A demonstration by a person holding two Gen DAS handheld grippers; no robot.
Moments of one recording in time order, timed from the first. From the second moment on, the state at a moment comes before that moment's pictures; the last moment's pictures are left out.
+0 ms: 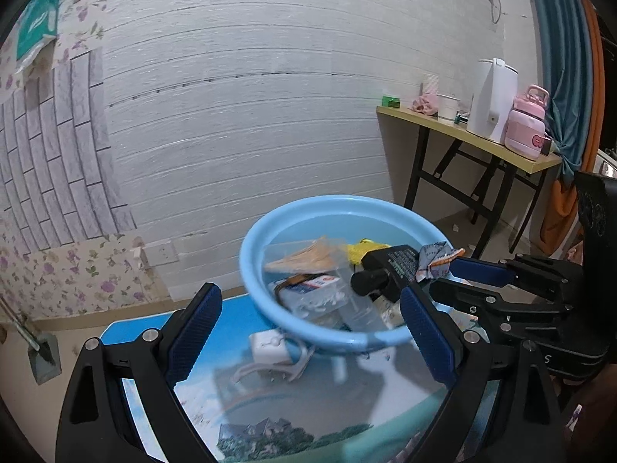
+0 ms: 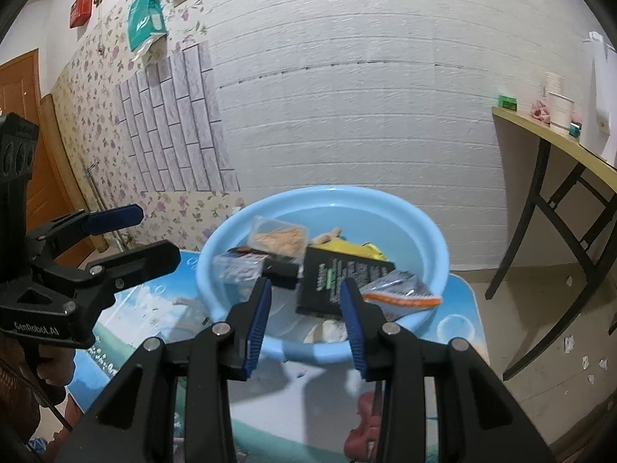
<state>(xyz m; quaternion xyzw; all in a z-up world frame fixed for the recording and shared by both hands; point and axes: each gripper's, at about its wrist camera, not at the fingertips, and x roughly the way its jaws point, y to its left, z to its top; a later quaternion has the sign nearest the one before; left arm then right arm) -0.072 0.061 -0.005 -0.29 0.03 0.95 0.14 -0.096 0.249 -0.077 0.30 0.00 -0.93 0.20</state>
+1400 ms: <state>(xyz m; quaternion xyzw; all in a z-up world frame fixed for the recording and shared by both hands) -0.078 -0.033 -0.107 -0.39 0.00 0.91 0.12 -0.125 0.145 -0.172 0.45 -0.04 -0.87 0.21</state>
